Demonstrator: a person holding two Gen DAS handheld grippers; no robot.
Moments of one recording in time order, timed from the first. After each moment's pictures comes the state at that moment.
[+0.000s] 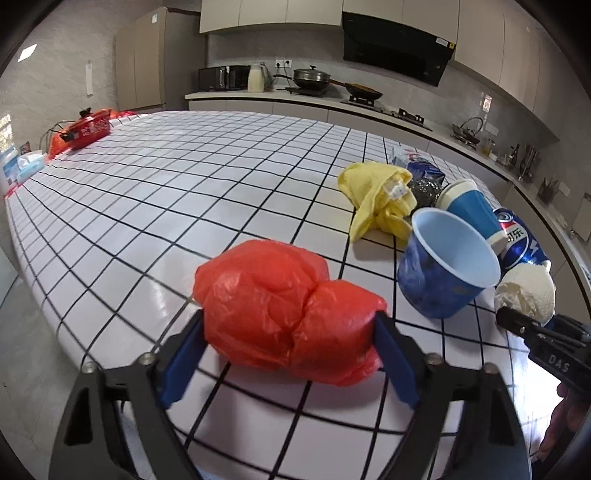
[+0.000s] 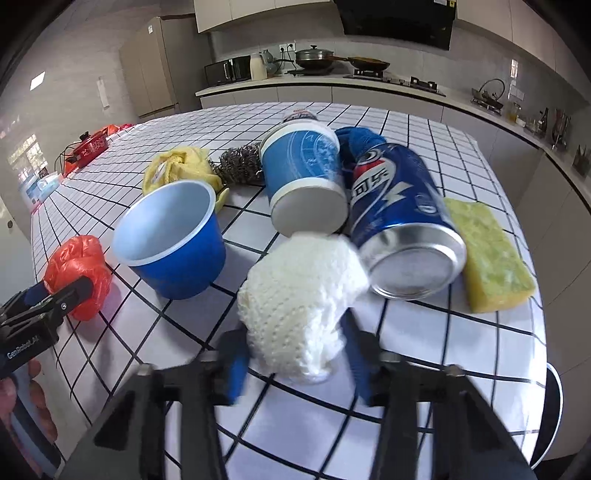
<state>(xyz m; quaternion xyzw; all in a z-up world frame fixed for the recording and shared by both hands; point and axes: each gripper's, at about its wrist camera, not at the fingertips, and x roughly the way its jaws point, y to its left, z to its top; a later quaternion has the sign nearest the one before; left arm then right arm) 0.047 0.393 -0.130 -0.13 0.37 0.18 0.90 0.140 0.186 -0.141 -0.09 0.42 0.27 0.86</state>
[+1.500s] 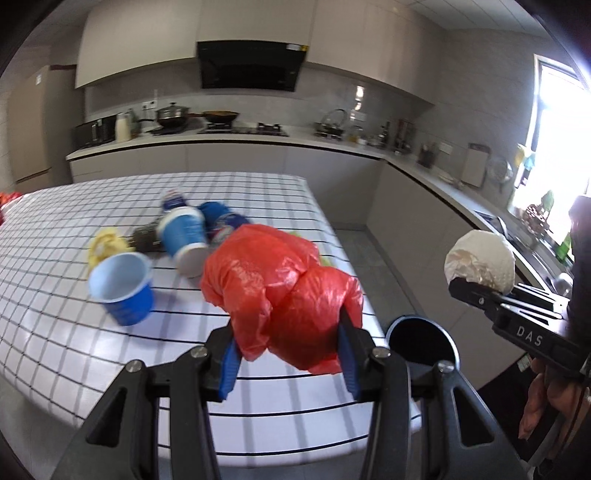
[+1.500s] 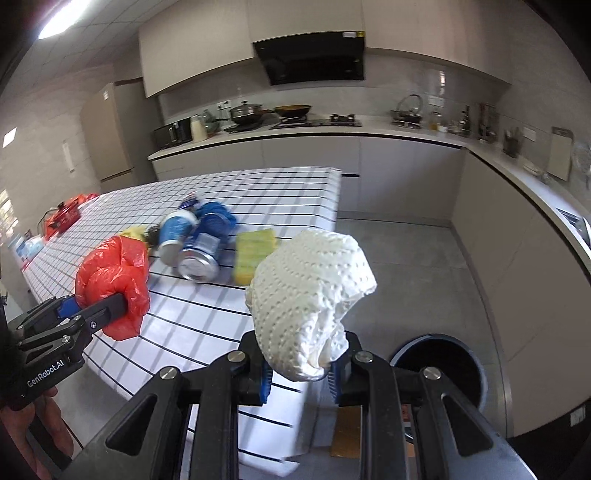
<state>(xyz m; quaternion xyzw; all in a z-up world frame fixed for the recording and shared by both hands) 0.056 0.154 -0.044 -0.07 0.32 -0.03 0.94 0.083 -0.067 -0.038 -0.02 0.35 0.18 0.92</state>
